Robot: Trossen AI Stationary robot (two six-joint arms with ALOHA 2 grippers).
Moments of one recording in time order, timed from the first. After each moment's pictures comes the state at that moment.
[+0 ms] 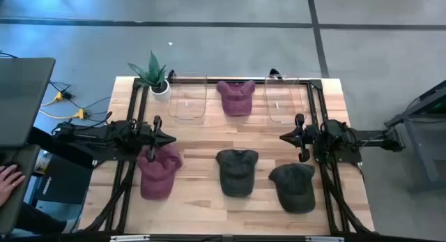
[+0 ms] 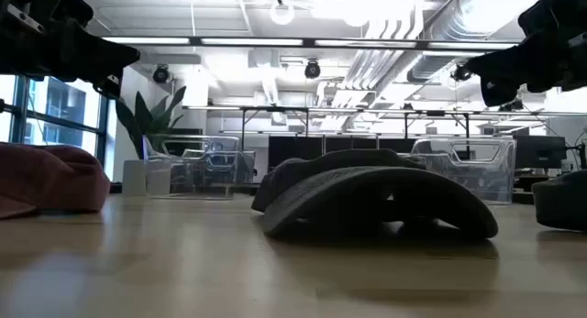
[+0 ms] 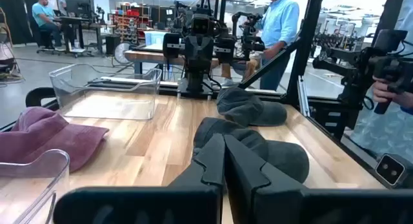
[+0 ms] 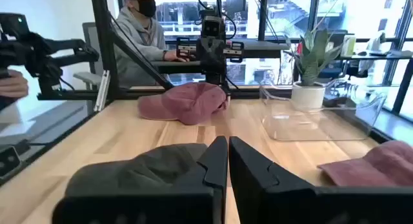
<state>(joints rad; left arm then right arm) -0.12 0.01 0.02 0.03 -0.07 -0.10 0.01 0.02 0.01 0.03 -0.01 0.05</state>
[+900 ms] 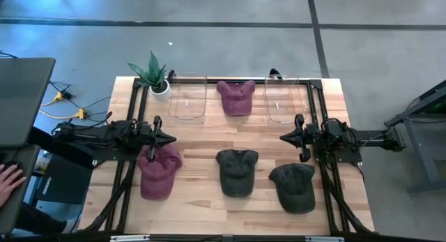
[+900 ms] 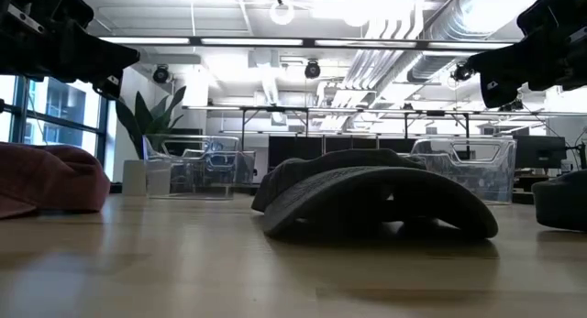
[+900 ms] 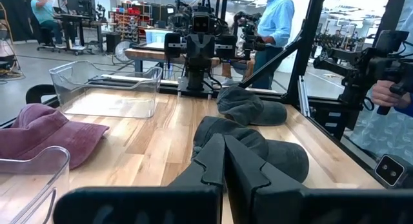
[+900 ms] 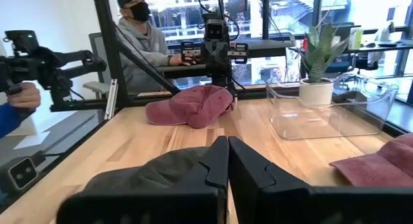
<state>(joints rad) -0.12 0.01 0.02 0.02 -0.08 -0.10 0.01 0.02 0.01 0.04 -0.01 0.09</state>
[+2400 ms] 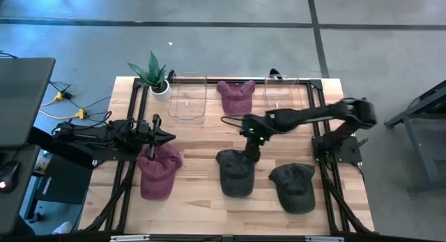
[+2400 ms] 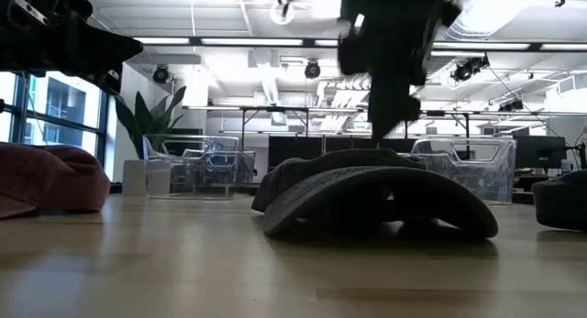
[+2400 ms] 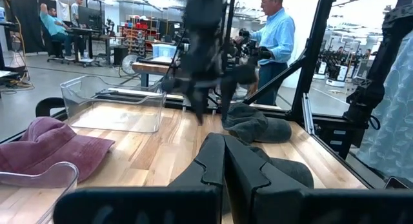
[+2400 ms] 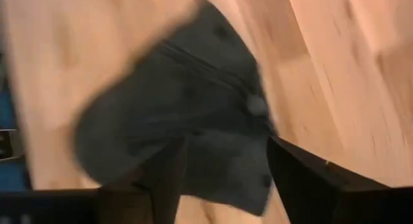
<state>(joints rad) -0.12 0.01 0.02 0.08 -0.11 -0.11 -0.06 1.64 1.11 -0.60 -0.25 0.41</state>
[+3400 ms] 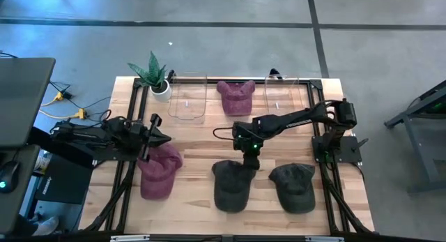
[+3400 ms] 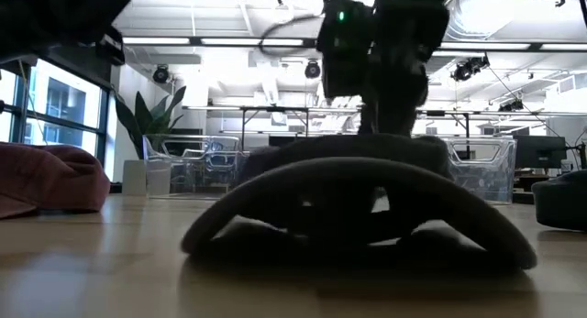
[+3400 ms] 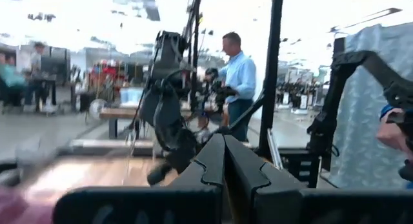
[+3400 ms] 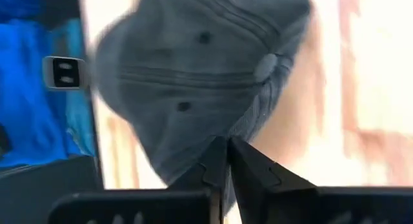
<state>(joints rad) -0.12 0.07 0.02 0.35 0.04 -0.05 -0.02 1.79 1.13 -0.49 -0.63 0.26</state>
